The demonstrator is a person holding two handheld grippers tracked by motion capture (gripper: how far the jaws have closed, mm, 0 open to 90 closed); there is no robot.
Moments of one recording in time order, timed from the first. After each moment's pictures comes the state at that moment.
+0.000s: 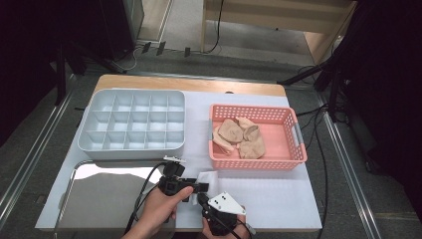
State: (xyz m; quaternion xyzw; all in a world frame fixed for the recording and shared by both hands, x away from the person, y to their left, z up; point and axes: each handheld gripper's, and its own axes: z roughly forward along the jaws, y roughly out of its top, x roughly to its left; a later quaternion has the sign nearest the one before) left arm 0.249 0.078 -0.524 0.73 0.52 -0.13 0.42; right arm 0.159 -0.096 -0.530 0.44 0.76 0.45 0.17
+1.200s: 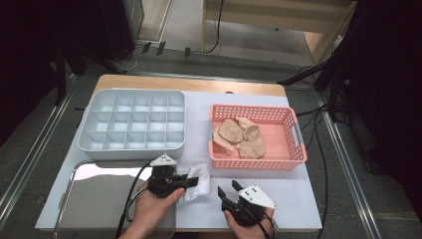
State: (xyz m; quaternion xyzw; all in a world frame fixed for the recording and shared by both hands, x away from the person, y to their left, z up) left arm 0.231 0.099 -0.499 0.75 0.47 -0.03 0.47; right arm 0.180 -0.163 -0.517 0.47 0.72 0.47 0.22
